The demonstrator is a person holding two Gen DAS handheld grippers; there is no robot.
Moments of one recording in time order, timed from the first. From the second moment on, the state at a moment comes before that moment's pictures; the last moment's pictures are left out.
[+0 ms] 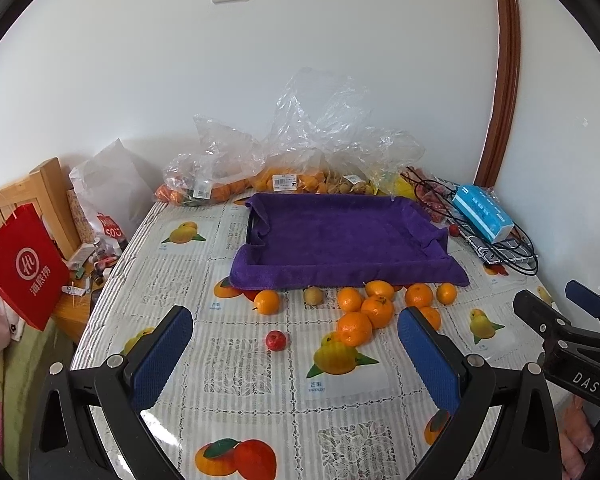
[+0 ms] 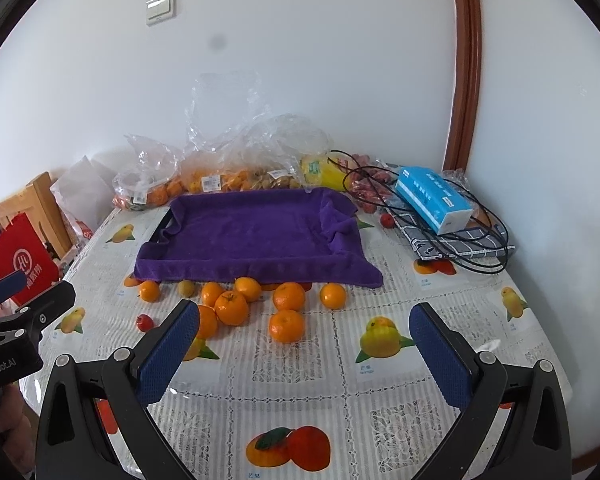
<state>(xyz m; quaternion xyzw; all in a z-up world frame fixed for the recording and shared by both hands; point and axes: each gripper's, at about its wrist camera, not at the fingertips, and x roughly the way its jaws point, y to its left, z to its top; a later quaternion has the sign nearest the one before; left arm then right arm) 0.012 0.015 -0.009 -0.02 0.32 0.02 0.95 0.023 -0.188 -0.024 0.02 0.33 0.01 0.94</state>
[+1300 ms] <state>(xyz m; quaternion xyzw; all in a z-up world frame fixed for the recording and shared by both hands) 0.106 0.061 -0.107 -0.04 0.40 0.02 0.92 0.124 -0.171 -0.159 0.04 0.43 0.05 0.90</state>
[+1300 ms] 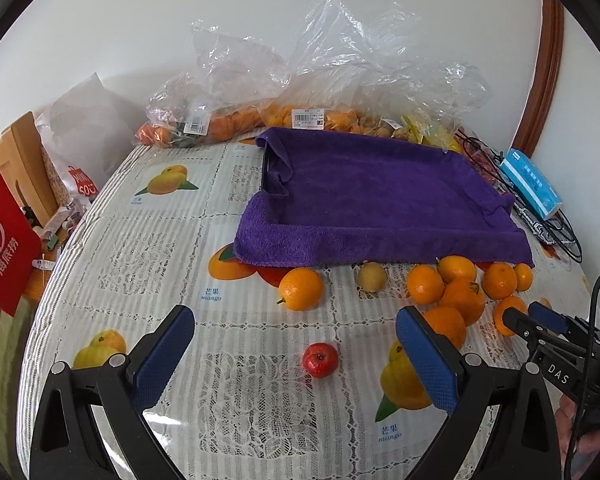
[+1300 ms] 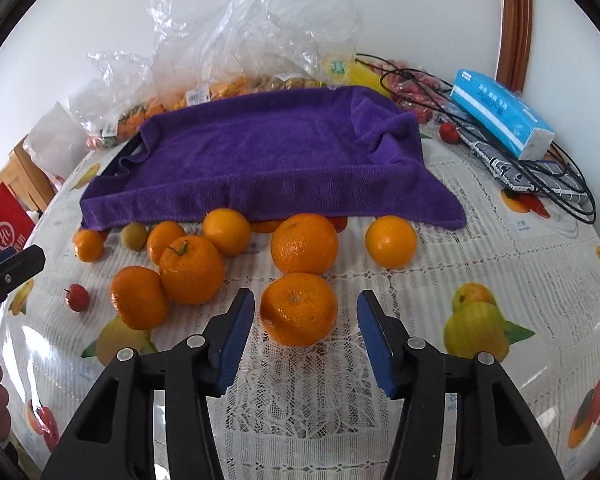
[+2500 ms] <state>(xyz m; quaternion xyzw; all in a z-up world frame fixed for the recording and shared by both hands) 0.164 0.058 -0.156 -0.02 0.44 0.02 0.90 0.114 -0.165 -0.174 0.01 0.42 0.09 0.90</state>
